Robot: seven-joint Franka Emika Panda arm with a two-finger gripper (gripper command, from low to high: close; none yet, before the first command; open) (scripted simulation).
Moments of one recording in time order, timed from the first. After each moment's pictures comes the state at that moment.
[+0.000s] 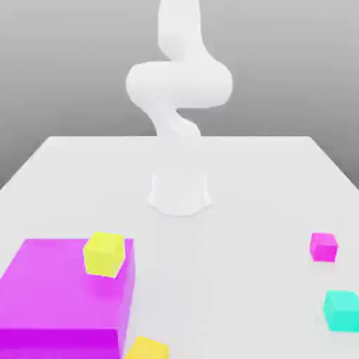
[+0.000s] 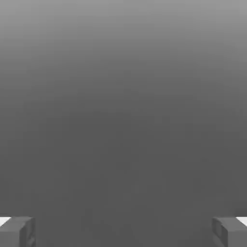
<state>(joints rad) 0.07 -0.71 -0.02 -2.31 0.01 2.33 0.72</state>
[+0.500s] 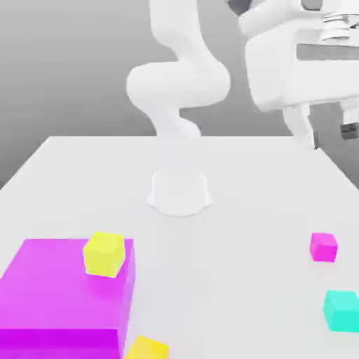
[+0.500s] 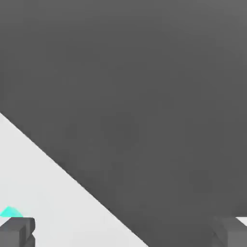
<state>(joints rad) 0.36 -0.16 0.01 -2.34 0.12 2.51 0.21</state>
